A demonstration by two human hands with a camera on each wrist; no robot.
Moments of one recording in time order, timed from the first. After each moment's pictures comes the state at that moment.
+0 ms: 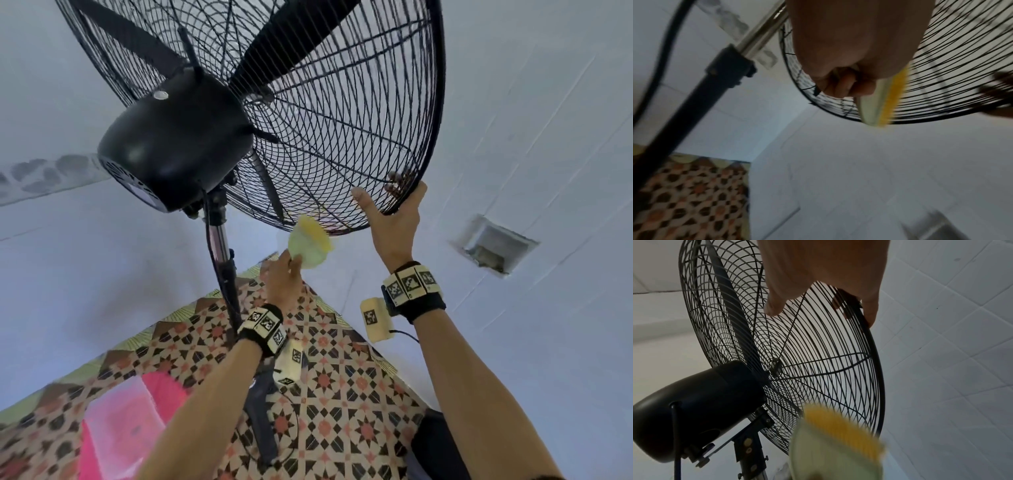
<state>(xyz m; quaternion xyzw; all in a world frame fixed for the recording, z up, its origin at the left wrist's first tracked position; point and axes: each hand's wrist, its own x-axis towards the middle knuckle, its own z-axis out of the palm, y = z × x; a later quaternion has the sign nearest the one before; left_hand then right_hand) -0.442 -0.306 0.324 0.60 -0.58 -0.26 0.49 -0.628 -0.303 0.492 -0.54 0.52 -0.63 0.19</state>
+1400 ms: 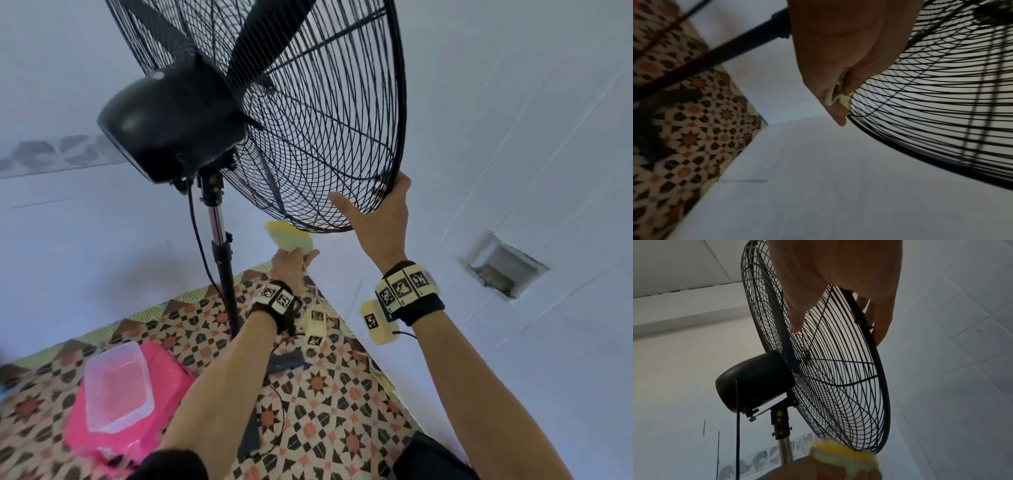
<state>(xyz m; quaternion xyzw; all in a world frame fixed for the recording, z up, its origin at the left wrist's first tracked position) -0.509 -0.288 0.367 0.64 -0.32 -0.46 0.53 -0.658 -0.298 0.501 -0.64 0.49 -0.55 0.22</state>
